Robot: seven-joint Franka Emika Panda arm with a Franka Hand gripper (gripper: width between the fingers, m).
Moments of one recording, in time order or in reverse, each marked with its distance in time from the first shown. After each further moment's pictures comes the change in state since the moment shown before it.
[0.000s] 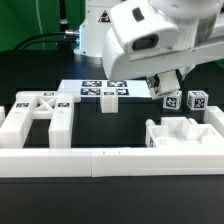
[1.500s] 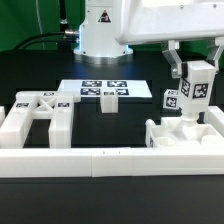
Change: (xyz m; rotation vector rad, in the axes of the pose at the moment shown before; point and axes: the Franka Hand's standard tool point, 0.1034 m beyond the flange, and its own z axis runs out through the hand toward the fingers) arm 0.065 -0.014 -0.075 -0.167 0.839 -0.078
